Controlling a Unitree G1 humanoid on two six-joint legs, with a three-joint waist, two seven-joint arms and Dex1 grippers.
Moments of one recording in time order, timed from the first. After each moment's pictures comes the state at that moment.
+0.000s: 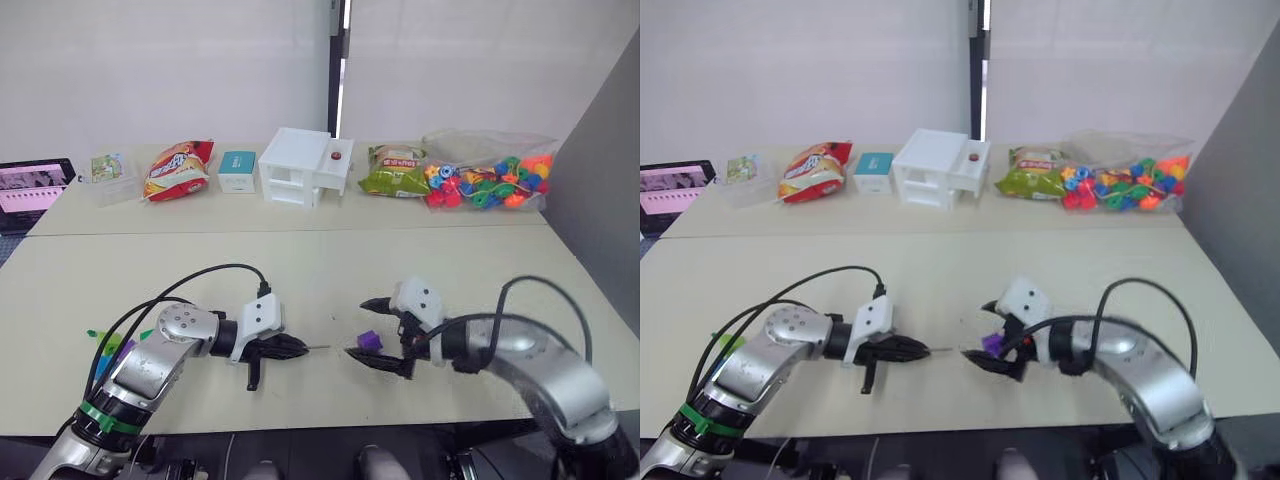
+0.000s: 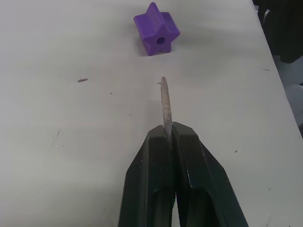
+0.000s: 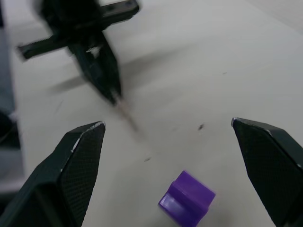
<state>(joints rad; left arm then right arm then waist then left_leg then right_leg) -0.35 0.70 -0.26 -0.20 -0.28 0.42 -1.16 -0.44 -0.79 0.25 -0.46 0.37 0.70 1.05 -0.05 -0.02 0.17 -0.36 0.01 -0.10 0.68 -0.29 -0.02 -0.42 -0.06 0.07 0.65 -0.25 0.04</state>
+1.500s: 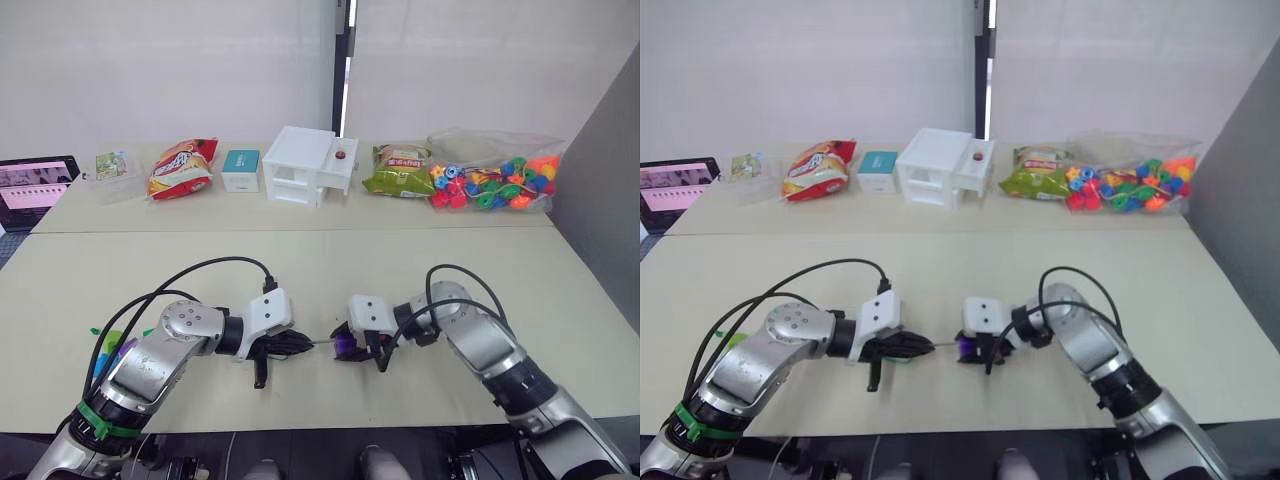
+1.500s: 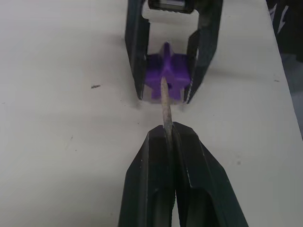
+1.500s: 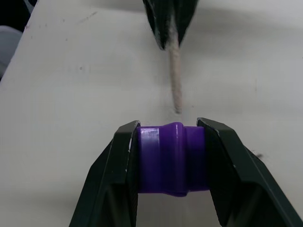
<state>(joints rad) -0.37 0.72 -0.27 -0.34 -0.27 0.62 -1.07 -0.56 -0.55 0.45 -0.10 0.01 0.39 1.22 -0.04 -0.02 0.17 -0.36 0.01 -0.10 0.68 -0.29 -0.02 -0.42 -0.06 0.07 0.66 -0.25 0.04</state>
